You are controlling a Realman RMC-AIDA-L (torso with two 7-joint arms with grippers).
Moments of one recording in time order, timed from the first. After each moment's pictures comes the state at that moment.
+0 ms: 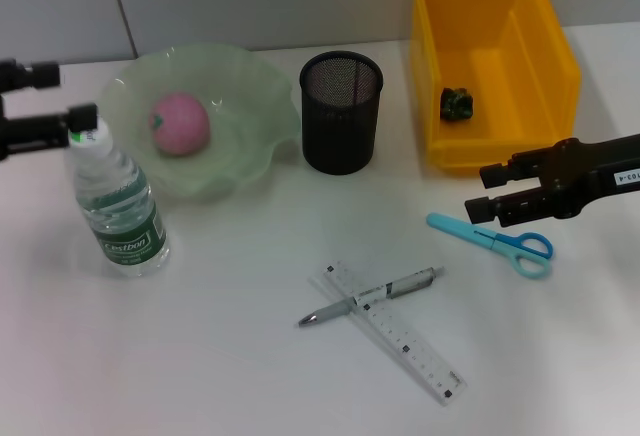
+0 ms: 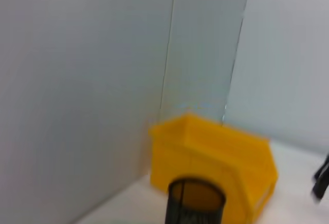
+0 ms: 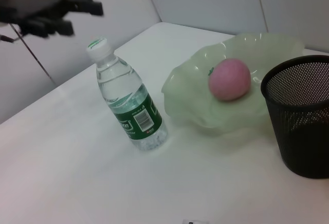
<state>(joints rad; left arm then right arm) -0.51 -2.00 0.56 1.04 2.00 1.71 -1.64 0.58 1.96 -0.67 -0.84 -2.20 -1.71 1.78</state>
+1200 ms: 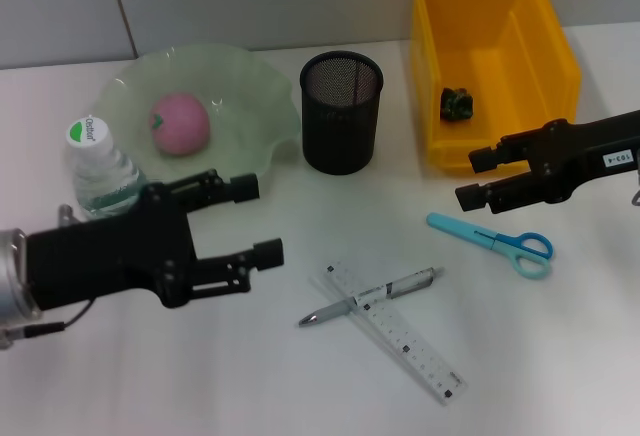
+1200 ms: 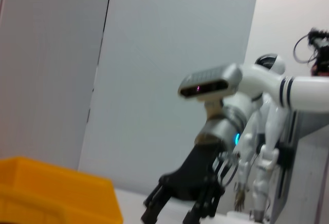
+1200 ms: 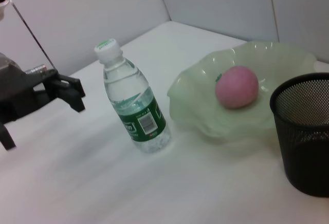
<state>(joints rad) -0.48 -2.07 0.87 0.56 1.70 1.75 -1.19 0.62 1.95 -0.70 -0.84 -2.20 -1.70 1.77</state>
